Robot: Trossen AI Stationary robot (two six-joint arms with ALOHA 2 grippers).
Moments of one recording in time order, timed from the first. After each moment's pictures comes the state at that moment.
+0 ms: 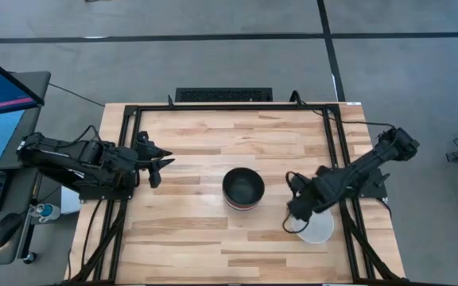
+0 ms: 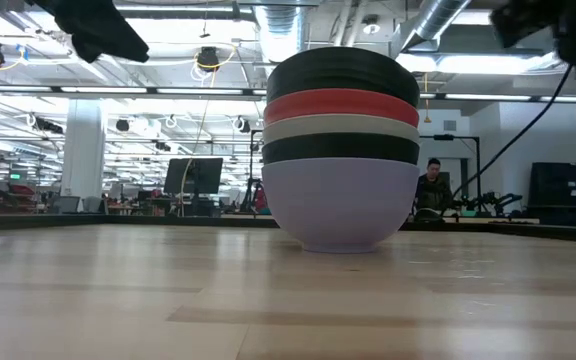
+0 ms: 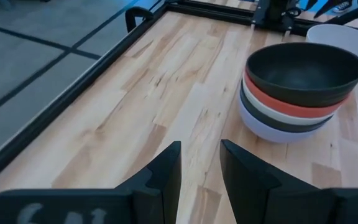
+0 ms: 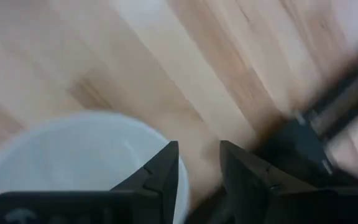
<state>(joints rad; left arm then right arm) -0.21 0.67 0.73 -0.63 -0.51 -0.34 0.55 1.49 1.16 -1.47 0.13 1.16</state>
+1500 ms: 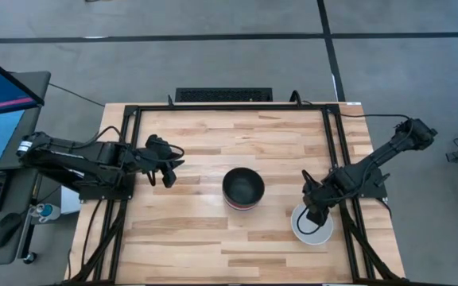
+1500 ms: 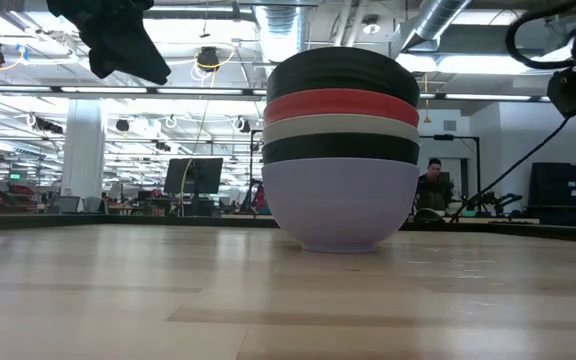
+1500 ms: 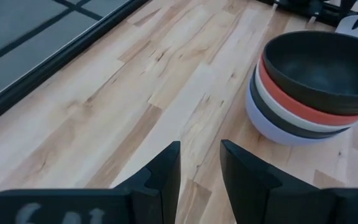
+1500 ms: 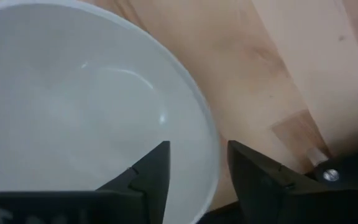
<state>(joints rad) -0.14 0.87 0.77 -0.58 -0.46 -0.49 0.55 1.14 0.68 -1.02 -0.16 1.11</state>
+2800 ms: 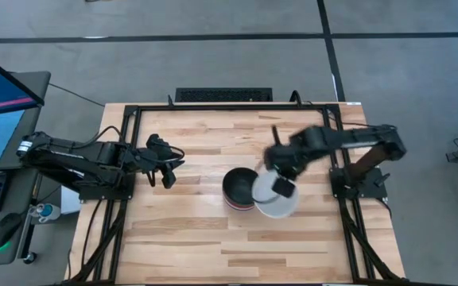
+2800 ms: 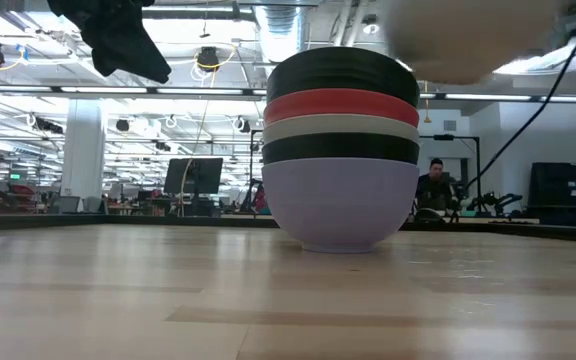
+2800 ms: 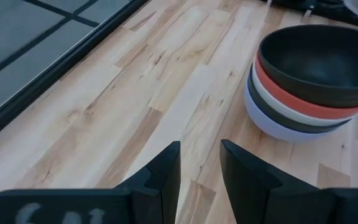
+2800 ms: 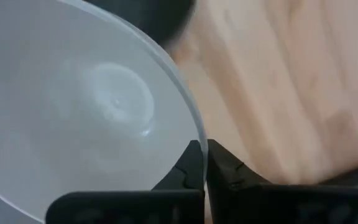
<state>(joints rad) -0.14 0.87 0.77 -0.58 -0.45 -0.42 0.18 1.56 1.66 -1.56 0.01 0.59</state>
